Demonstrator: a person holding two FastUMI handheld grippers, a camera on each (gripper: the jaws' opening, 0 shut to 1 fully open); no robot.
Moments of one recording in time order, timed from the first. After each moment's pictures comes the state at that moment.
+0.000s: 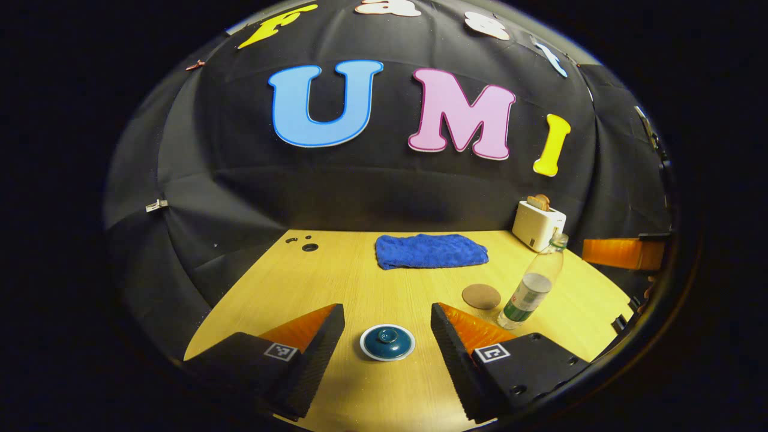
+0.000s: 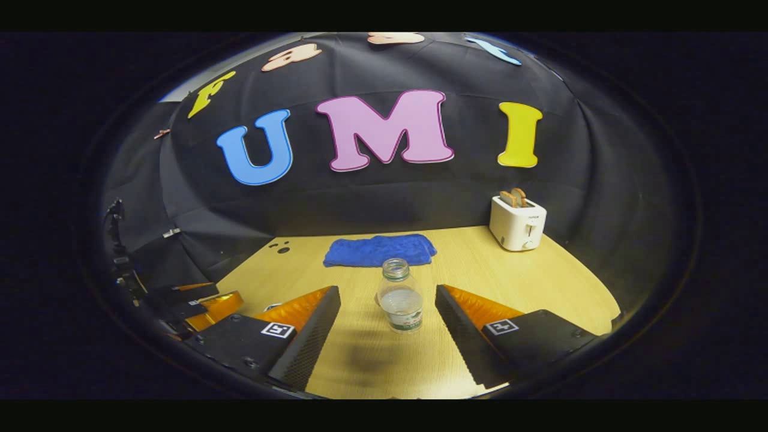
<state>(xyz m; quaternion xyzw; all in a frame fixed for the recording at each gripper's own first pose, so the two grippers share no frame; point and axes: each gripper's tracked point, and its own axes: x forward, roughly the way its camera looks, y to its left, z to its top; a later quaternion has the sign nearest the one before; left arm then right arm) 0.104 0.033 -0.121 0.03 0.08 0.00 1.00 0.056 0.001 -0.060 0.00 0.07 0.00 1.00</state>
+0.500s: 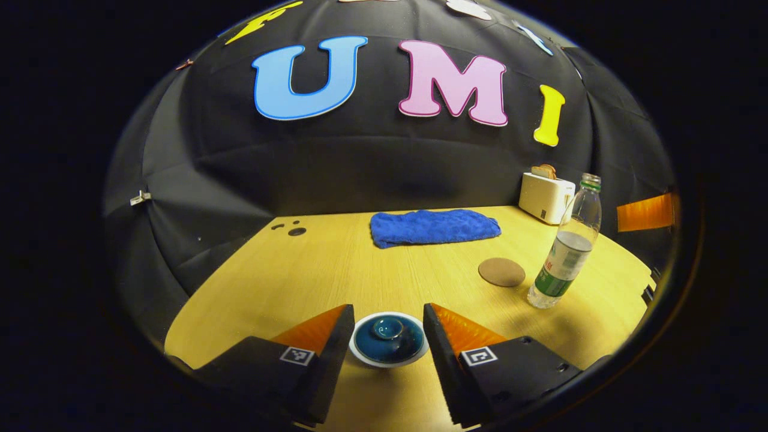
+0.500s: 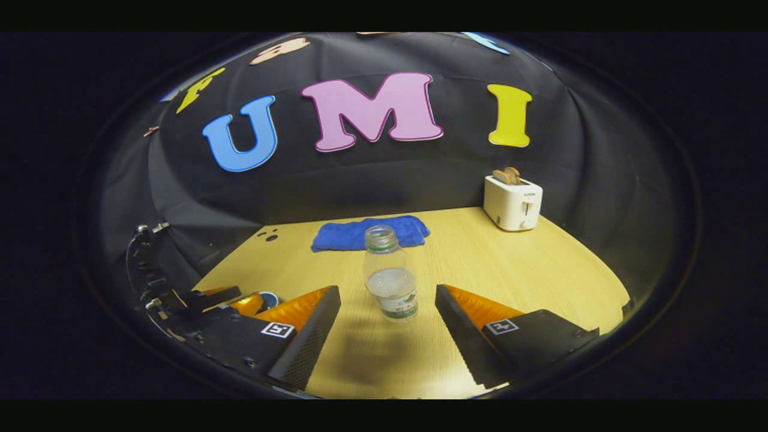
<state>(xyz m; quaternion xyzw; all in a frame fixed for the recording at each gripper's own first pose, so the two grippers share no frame) 0.155 0.036 -0.197 0.05 0.09 -0.01 0.99 0.066 -0.012 -0.110 0.01 0.11 -0.02 0.99</state>
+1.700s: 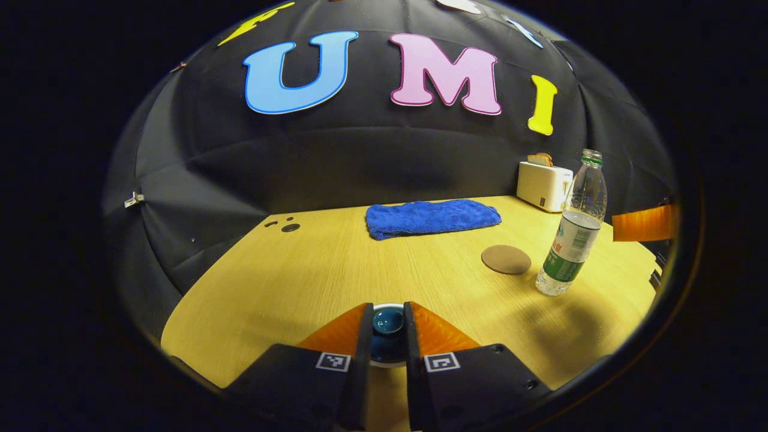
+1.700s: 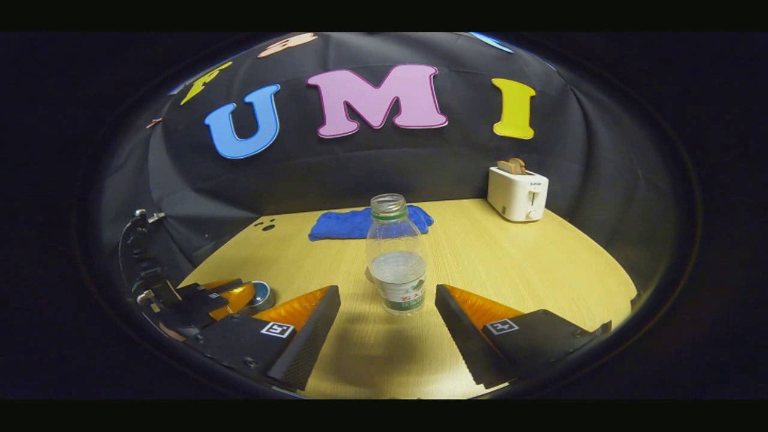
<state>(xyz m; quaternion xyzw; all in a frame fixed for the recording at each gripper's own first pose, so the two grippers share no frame) 0.166 0.034 -0.207 0.06 0.09 -0.02 0.99 0.083 -0.006 -0.145 0.01 0.11 -0.02 0.99</state>
